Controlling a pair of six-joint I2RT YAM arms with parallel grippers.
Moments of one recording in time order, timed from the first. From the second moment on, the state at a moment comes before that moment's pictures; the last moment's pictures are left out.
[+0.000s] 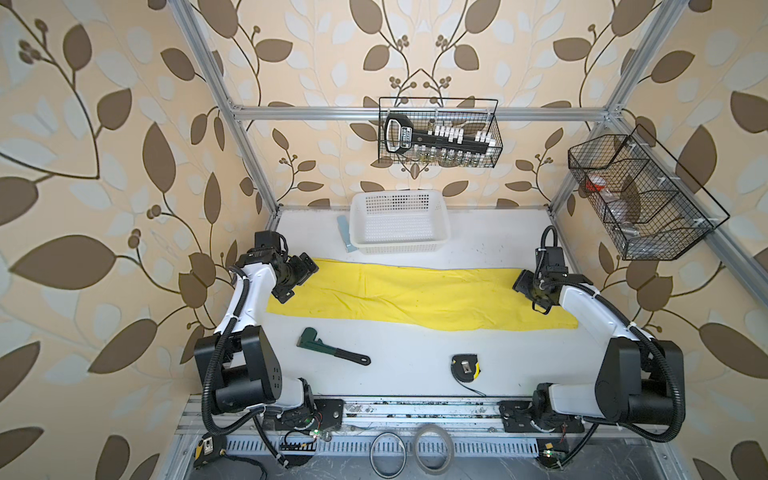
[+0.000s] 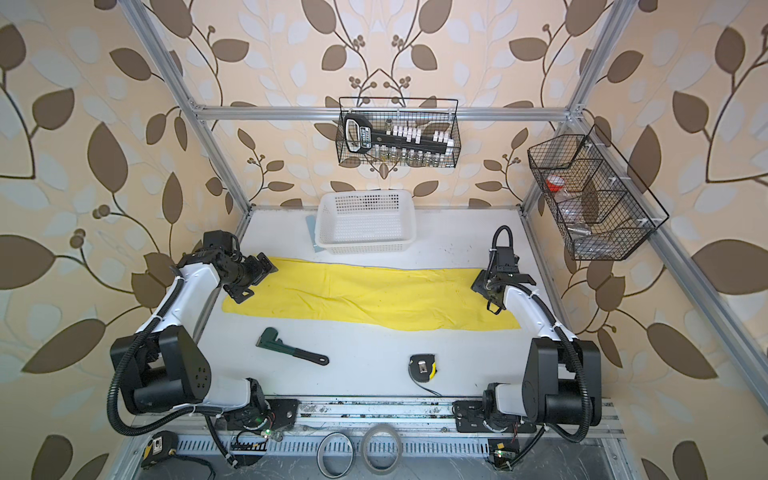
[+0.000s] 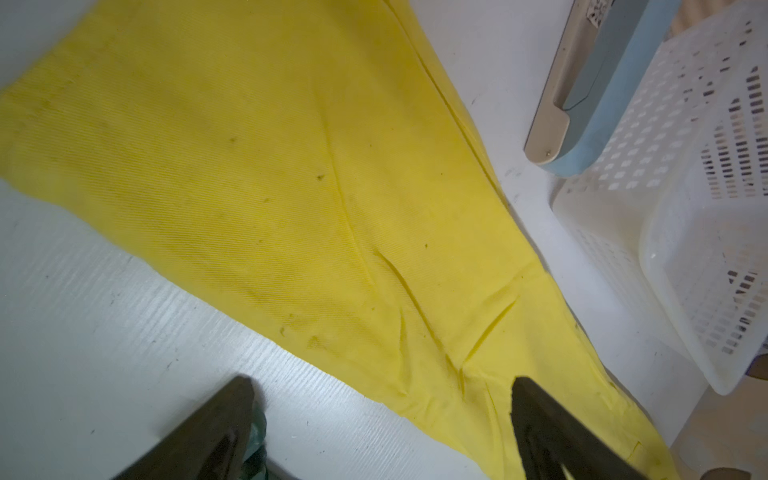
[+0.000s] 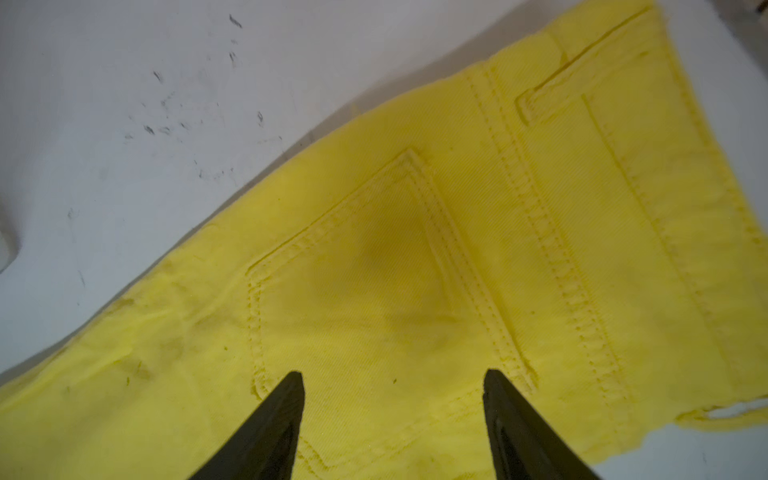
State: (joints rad) left arm 0.27 1.41 1.10 -0.84 0.27 -0.57; right arm -0.08 1.38 0.84 -0.55 0.11 0.54
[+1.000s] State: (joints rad) left arm 0.41 1.65 1.24 -0.77 0.17 -0.29; right arm -0.14 1.52 0.80 -0.43 0.15 0.53
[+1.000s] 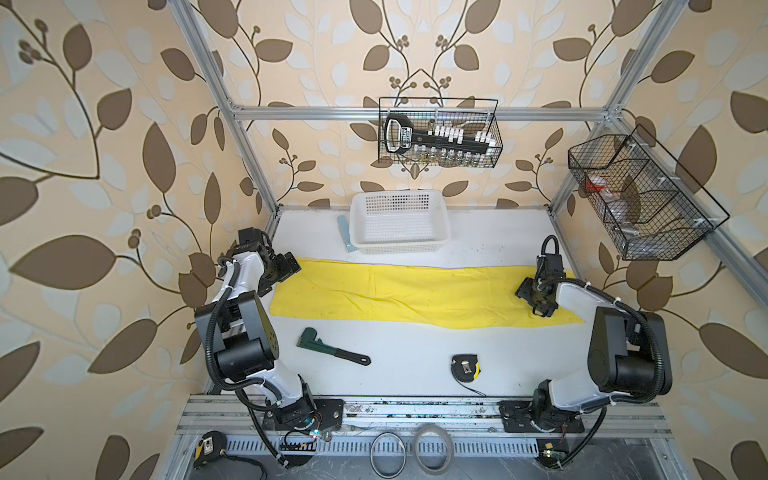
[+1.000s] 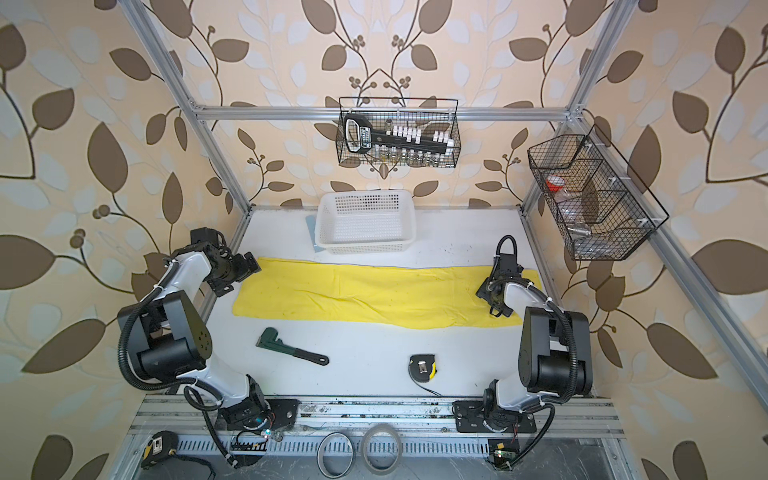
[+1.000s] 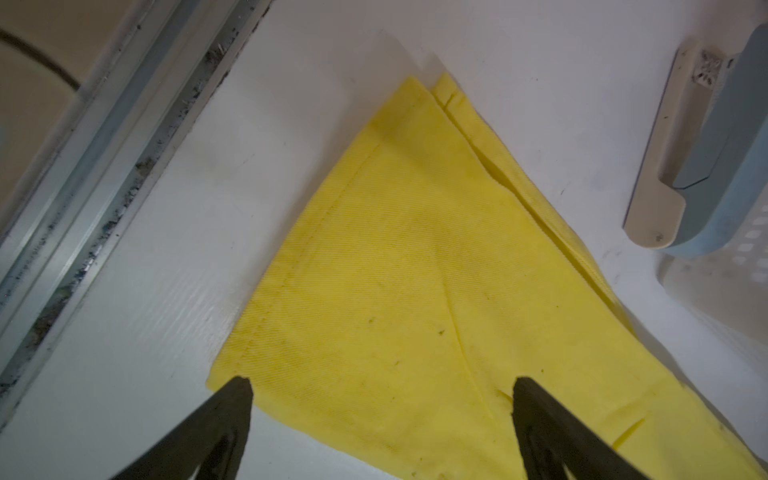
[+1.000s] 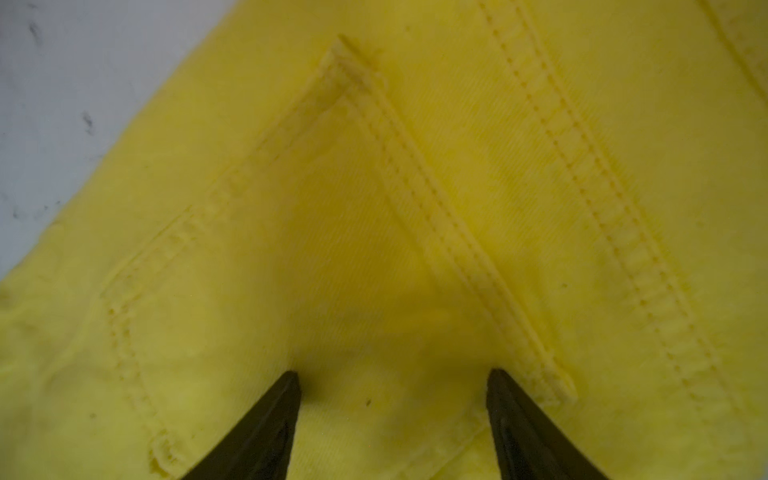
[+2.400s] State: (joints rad) left arm 0.38 2.07 1.52 -0.97 0.02 -0.12; right arm 0.27 1.00 0.84 -0.61 0.04 0.50
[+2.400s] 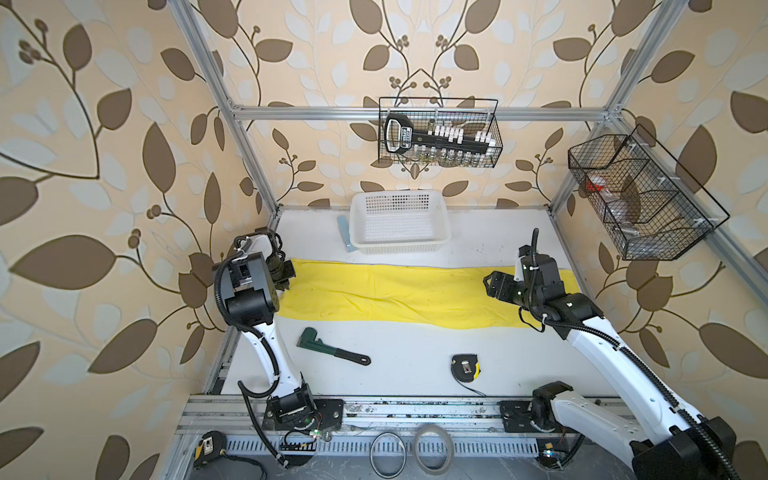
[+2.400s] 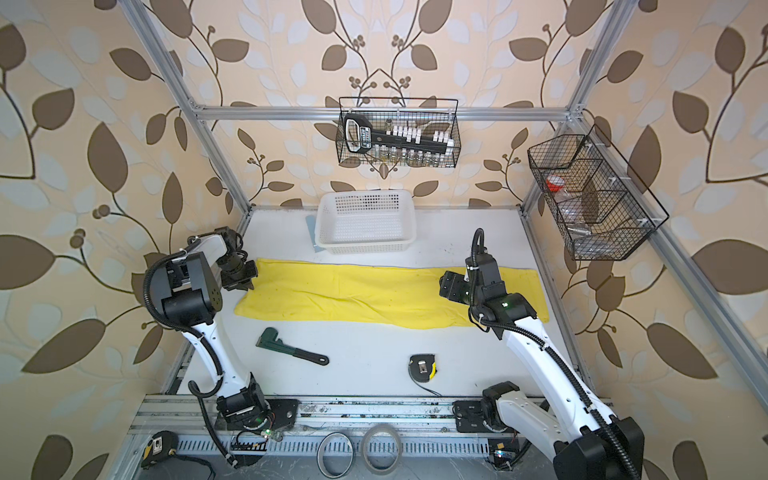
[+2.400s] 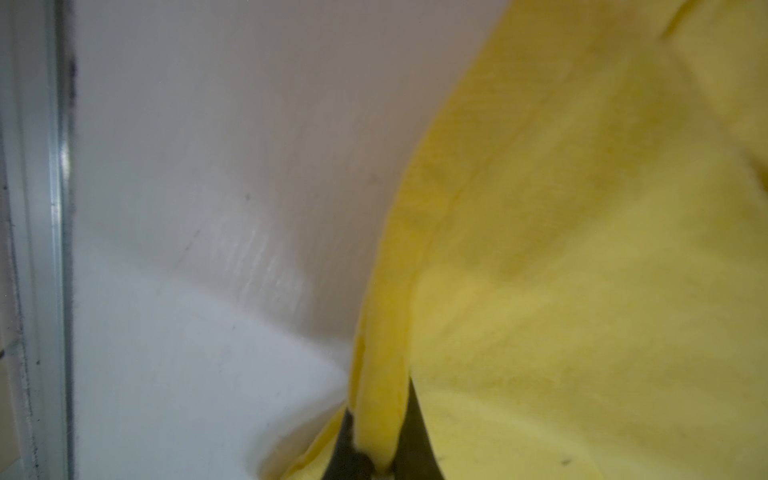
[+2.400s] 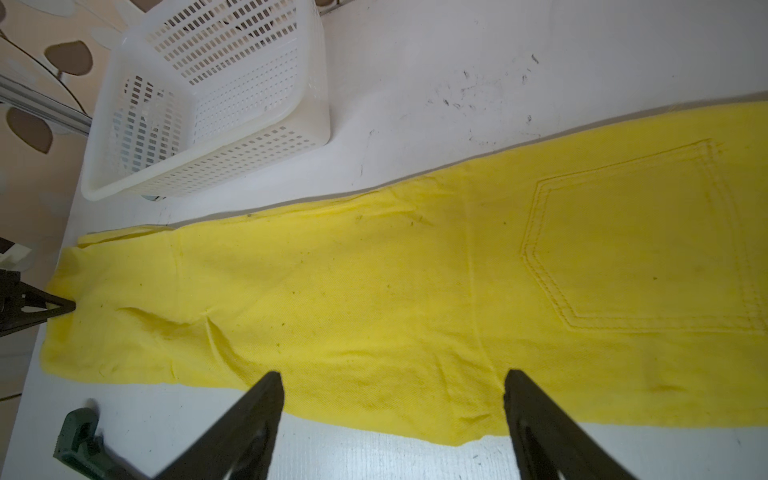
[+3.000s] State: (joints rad) left arm 0.37 1.67 1.62 -1.22 0.05 -0.25; right arm 0.29 1.05 0.82 -0.54 -0.10 0.50
